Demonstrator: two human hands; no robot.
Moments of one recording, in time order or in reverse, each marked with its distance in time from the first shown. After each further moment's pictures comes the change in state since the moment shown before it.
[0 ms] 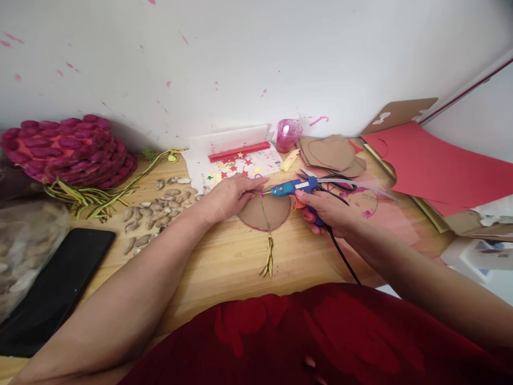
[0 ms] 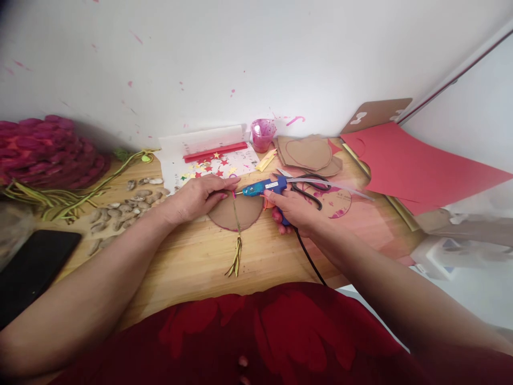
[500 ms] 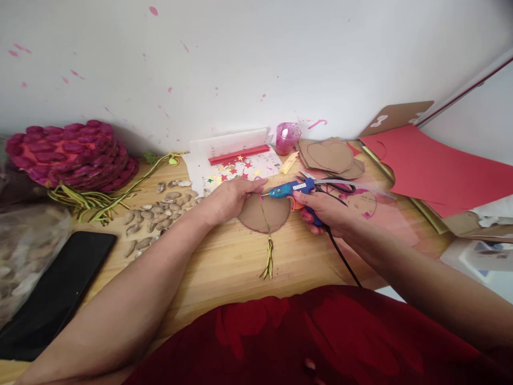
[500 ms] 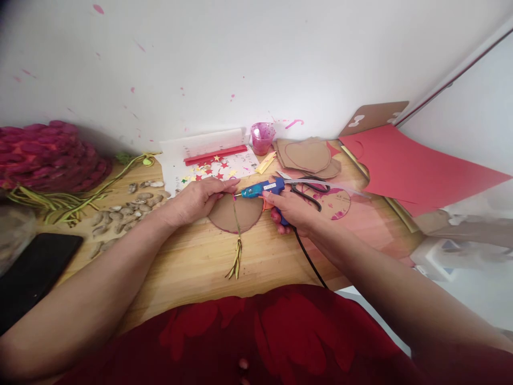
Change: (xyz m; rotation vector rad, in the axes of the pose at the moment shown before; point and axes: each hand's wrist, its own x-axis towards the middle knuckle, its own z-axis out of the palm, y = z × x) left_hand 0.002 0.001 0.000 -0.017 0.009 0.018; right_hand 0.003 -0.003 0.000 0.000 -0.023 0.014
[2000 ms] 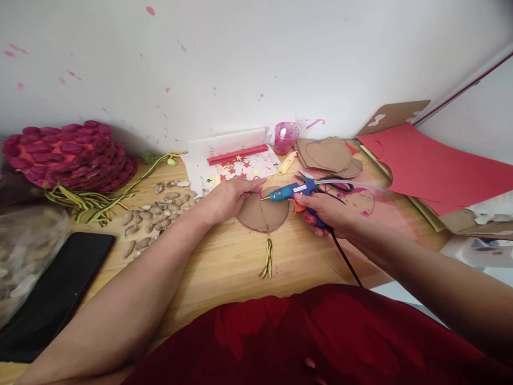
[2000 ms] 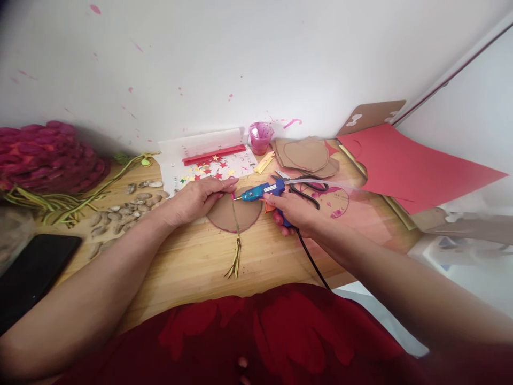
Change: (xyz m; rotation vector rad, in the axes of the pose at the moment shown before) left_hand -0.001 -0.002 0.001 0.002 0.011 -0.002; right_hand -0.004 0.000 -0.005 -0.063 -0.012 0.040
